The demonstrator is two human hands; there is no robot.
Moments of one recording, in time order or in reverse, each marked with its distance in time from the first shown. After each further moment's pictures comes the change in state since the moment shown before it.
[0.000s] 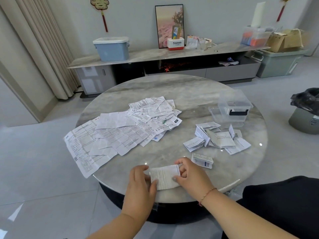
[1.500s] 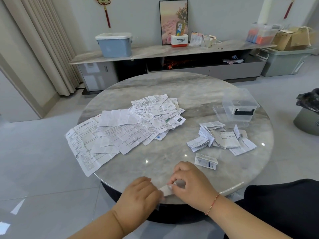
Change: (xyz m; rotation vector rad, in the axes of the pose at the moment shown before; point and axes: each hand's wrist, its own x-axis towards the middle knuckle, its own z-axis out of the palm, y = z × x) left_hand 0.007 -0.030 -0.017 0.253 -0.046 0.997; right_hand -0.009 -0.004 0.010 -0.140 0.014 -0.390
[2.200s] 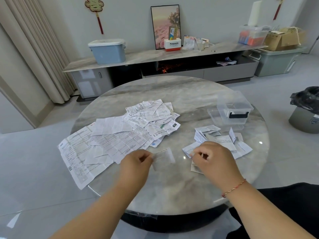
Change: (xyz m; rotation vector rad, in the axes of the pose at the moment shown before) left_hand 0.104 -0.018 -0.029 -0.520 0.020 -1.156; right_hand 0.021 0.003 -0.082 -0.071 0.414 0.130
